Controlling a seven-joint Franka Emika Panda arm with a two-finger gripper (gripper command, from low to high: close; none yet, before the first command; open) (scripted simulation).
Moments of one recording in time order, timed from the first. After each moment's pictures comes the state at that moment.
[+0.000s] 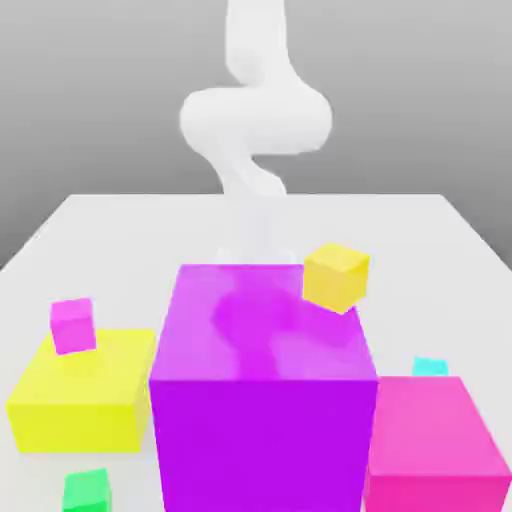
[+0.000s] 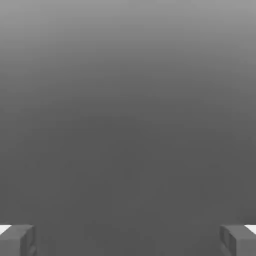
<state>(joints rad) -0.03 -0.75 0.01 -2.28 -0.02 2.34 0.83</state>
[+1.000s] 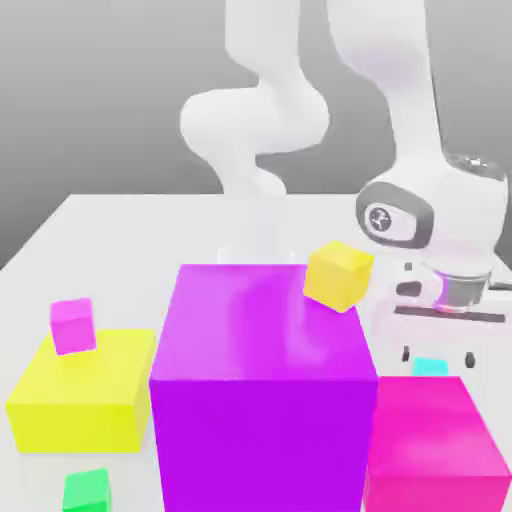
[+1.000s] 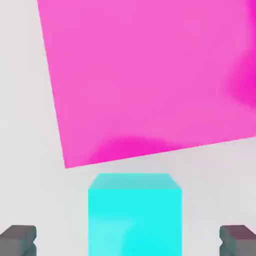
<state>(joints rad) 0.41 0.30 0.22 -2.70 -0.40 2.98 1.97</state>
